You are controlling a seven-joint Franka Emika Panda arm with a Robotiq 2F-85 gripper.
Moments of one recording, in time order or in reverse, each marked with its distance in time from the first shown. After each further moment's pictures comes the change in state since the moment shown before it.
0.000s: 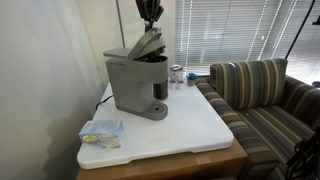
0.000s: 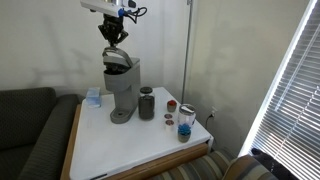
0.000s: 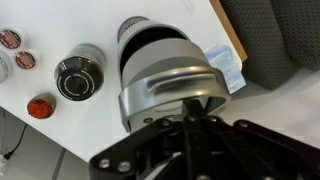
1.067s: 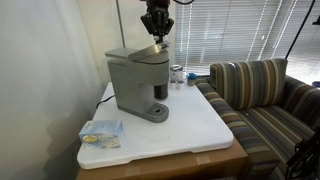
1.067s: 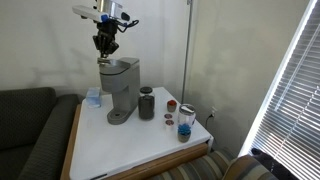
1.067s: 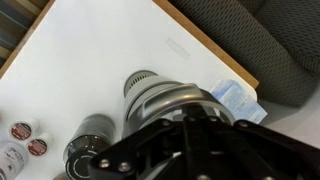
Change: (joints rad) arm 0.021 0.011 -0.011 -0.052 -0.010 -0.140 0.266
